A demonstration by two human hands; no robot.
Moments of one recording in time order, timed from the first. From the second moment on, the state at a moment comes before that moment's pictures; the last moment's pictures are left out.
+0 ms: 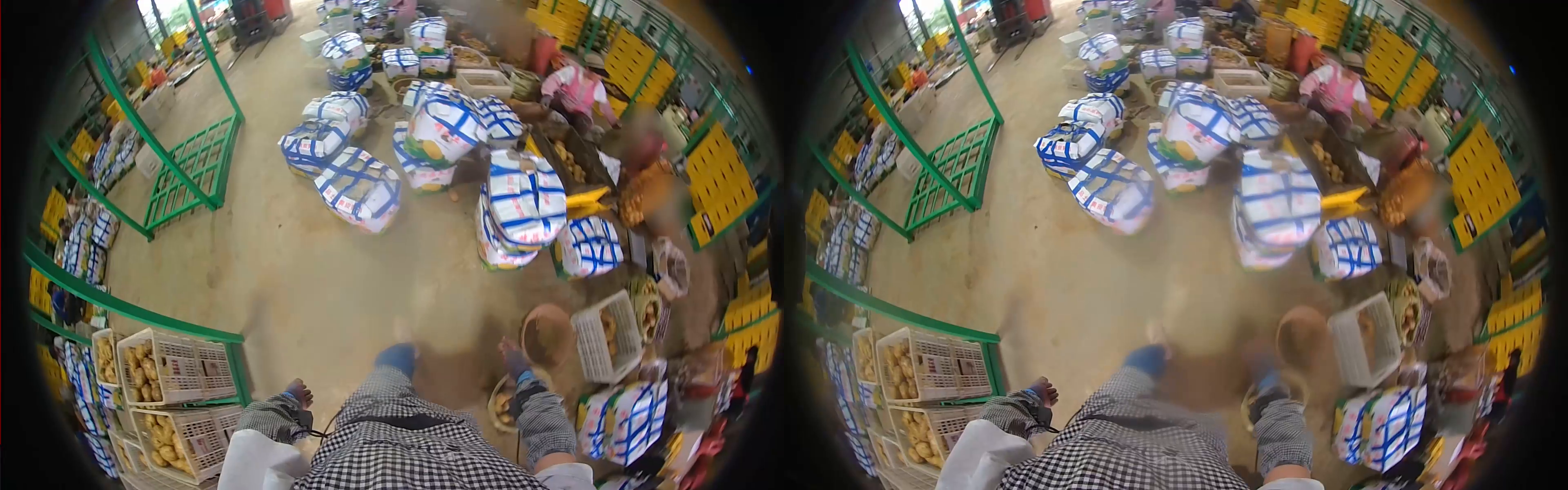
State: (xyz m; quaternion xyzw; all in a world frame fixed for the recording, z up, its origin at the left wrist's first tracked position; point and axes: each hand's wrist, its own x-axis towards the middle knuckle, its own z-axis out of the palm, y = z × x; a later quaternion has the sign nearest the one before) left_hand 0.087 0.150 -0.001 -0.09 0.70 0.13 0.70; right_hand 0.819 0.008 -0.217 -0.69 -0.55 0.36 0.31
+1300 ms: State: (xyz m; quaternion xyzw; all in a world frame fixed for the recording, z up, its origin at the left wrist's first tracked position) left_hand 0.474 0.974 -0.305 0.49 0.71 -0.03 0.50; right_hand 0.597 1.076 -0.305 -0.24 -0.90 0.30 -0.21
